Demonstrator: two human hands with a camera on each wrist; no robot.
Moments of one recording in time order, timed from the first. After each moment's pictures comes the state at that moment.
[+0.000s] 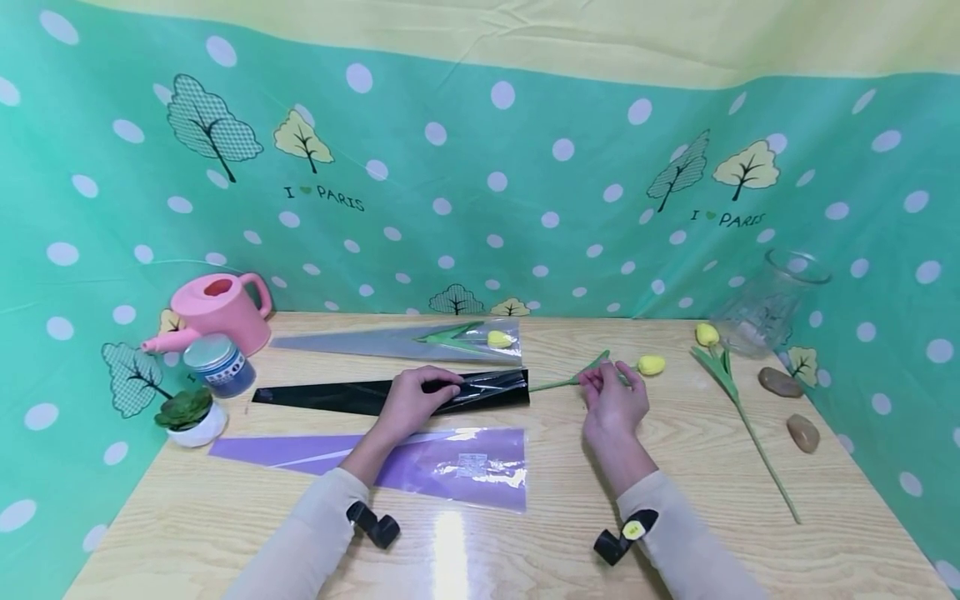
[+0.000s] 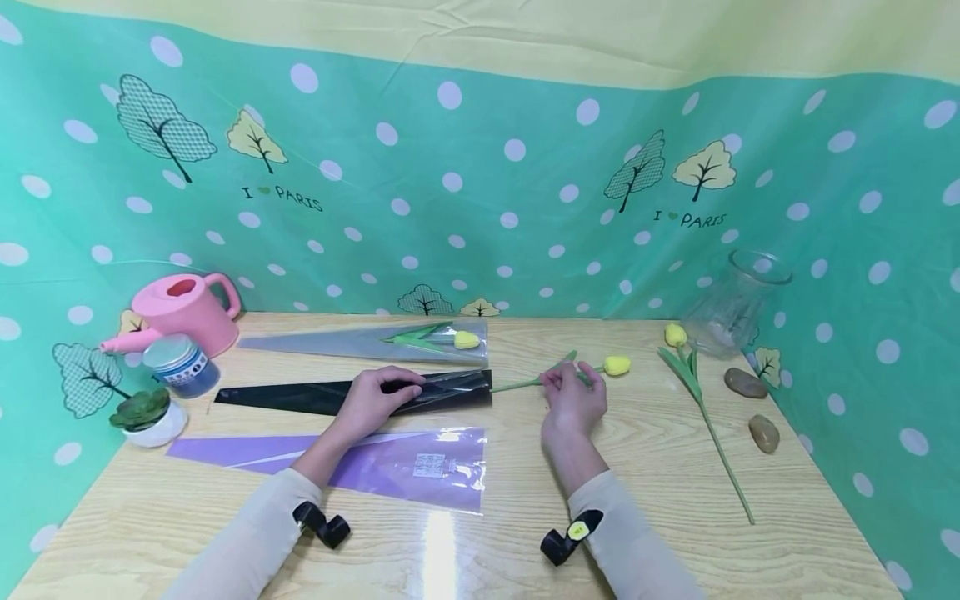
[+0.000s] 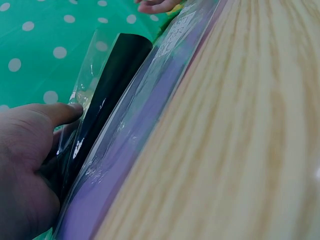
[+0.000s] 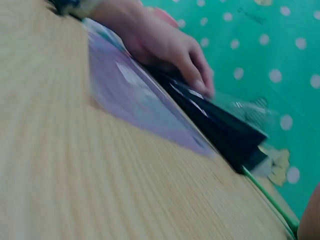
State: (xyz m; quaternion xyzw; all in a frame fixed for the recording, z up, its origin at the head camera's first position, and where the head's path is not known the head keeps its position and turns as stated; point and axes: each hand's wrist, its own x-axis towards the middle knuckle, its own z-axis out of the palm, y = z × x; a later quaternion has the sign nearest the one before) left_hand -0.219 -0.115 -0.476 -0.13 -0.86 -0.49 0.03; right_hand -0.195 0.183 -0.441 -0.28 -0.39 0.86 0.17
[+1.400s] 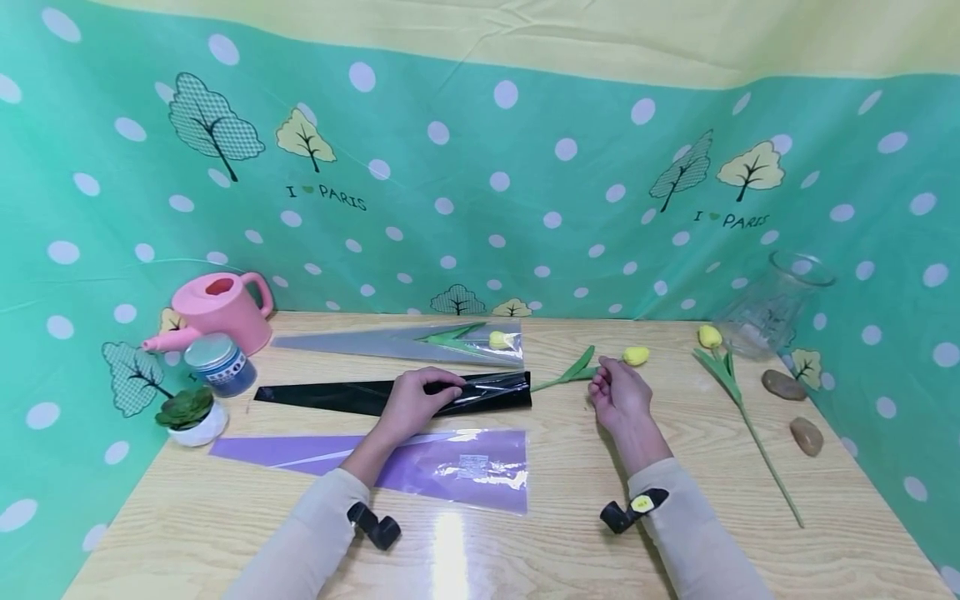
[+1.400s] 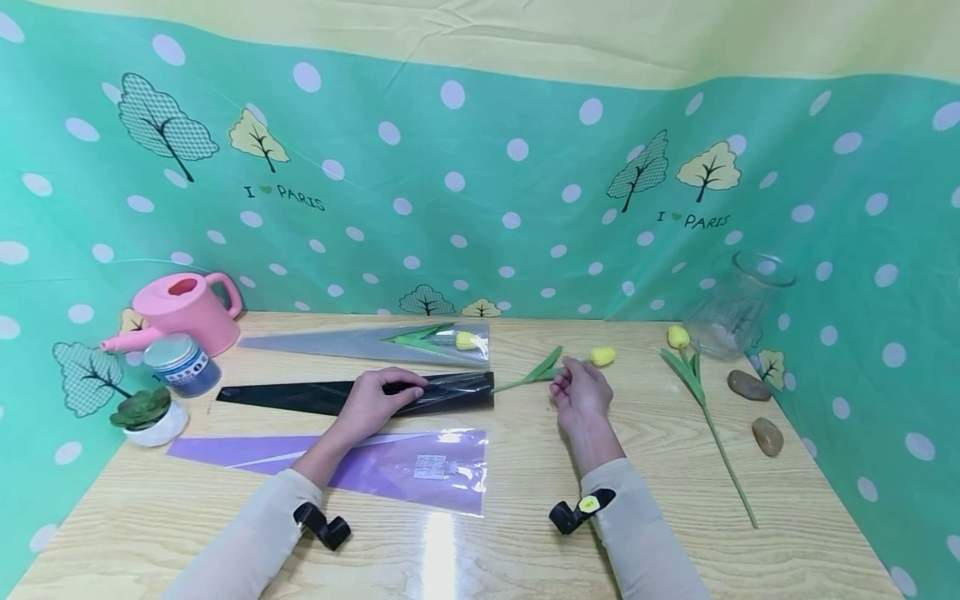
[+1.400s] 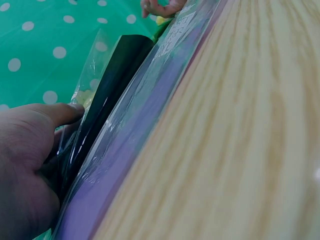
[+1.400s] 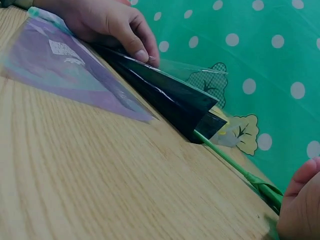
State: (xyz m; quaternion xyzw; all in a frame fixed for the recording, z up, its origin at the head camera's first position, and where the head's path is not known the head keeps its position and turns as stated) left_hand -0.221 -0.115 -0.479 -0.14 -0.86 -0.49 0.03; right_hand -0.217 0.219 -0.443 -0.30 -0.43 0.85 0.01
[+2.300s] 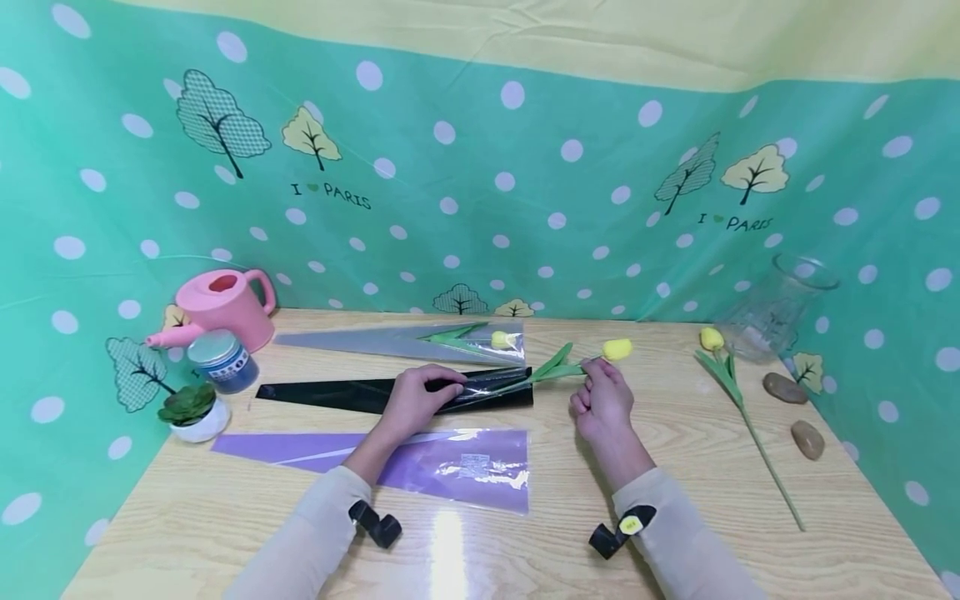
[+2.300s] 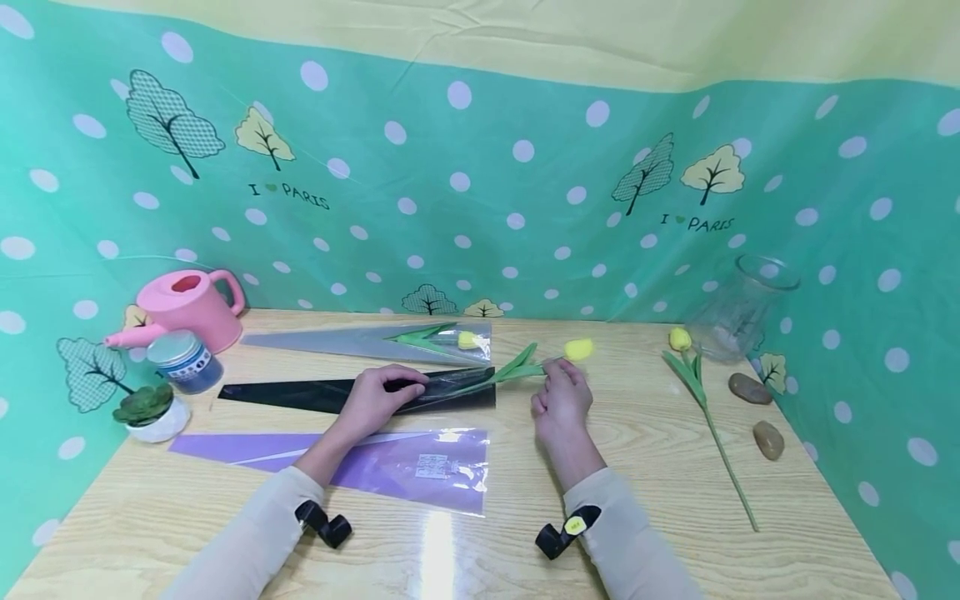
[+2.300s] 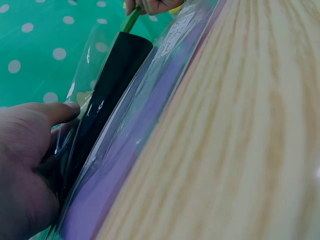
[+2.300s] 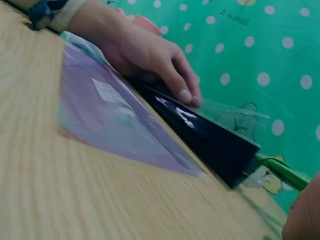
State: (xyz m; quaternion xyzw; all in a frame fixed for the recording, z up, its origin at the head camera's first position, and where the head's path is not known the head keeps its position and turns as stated) left_hand -0.220 -0.116 -0.476 -0.13 -0.86 -0.49 0.03; right_hand -0.199 0.175 -0.437 -0.26 -0.46 0.85 0.04
